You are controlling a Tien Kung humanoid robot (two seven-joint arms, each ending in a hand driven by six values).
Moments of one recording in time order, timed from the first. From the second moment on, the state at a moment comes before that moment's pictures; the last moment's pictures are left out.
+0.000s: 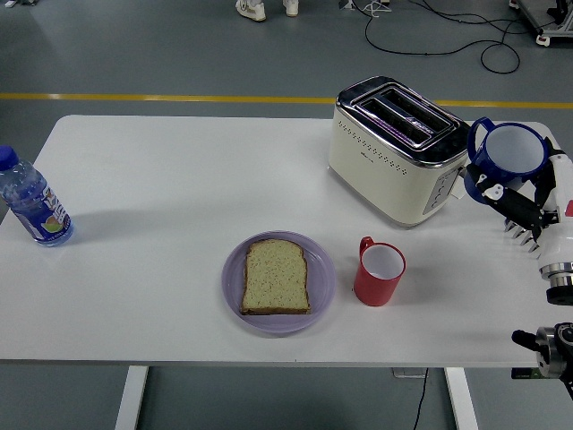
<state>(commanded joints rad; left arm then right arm) -0.06 0.02 -0.26 -0.20 0.35 0.14 -0.02 0.11 -0.25 1.25 1.53 -1.25 -0.52 0.23</state>
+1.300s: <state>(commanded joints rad) -0.07 0.01 -0.25 -0.20 0.35 0.14 -0.02 0.19 -0.15 1.01 0.94 -0.93 -0.50 0.59</state>
